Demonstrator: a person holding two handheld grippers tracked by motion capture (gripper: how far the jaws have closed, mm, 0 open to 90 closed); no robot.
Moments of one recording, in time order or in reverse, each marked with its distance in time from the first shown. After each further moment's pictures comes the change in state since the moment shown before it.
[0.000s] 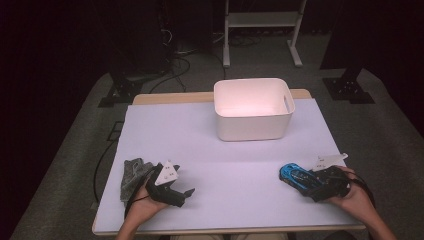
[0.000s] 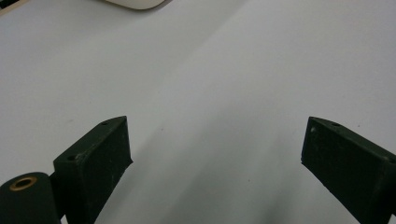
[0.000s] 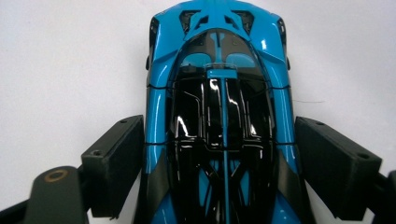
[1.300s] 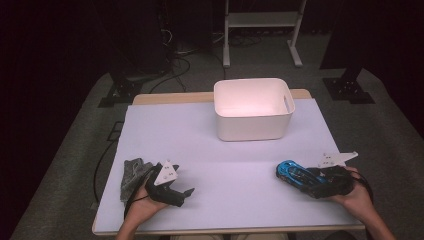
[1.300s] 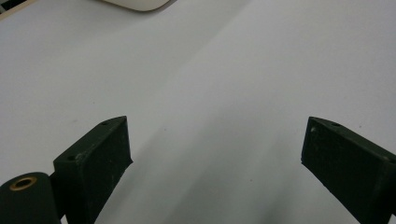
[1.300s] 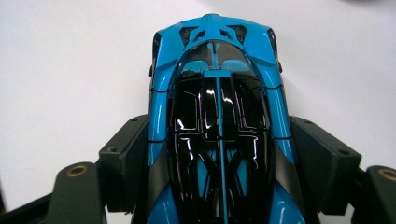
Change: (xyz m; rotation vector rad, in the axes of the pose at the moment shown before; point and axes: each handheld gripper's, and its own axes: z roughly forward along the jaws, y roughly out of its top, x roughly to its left) left arm 0.001 0.000 -0.002 -0.007 0.007 -0.001; right arm 0.001 0.005 -0.014 -0.146 0.081 0.043
